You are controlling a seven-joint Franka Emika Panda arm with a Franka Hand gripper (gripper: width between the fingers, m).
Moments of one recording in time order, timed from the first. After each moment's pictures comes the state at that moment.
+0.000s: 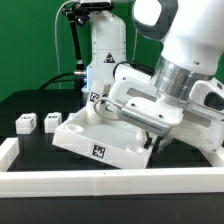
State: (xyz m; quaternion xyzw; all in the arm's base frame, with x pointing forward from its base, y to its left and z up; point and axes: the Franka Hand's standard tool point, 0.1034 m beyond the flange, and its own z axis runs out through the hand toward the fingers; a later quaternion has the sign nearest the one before) arm 0.551 0.047 0.017 -0.16 -0.97 0.16 0.07
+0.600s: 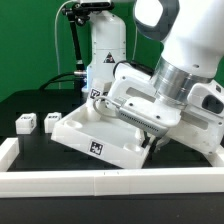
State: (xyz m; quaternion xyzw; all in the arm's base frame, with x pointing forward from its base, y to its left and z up) arm 0.546 0.046 0.017 -0.17 -0.96 0.18 0.08
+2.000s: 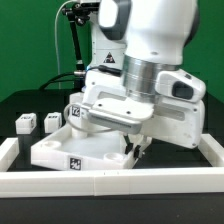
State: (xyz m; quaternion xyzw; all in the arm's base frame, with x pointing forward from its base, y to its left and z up) arm 0.576 0.005 0.018 -0.19 -0.98 0.07 0.00
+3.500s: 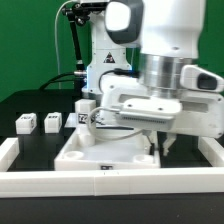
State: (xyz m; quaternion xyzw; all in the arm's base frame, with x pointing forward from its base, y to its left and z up) arm 0.576 0.056 0.018 -0.07 -1.00 0.06 -0.03
